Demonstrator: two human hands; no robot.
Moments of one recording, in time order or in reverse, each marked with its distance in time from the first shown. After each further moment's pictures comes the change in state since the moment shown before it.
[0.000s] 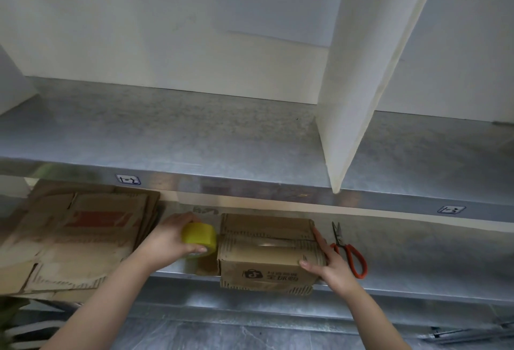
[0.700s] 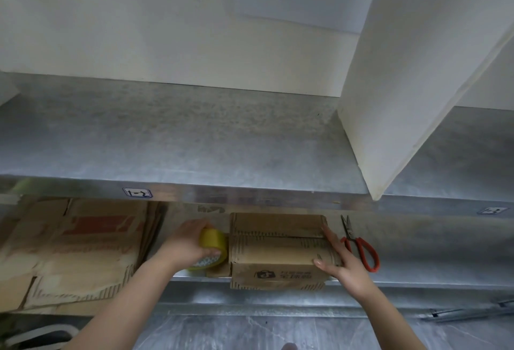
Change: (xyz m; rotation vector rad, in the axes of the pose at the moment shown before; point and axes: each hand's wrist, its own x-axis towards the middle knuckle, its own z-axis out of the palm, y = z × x) left_hand 0.029 -0.015 0.022 0.016 -0.167 -0.108; right_hand -0.003 -0.002 0.011 -0.071 0.066 -0.041
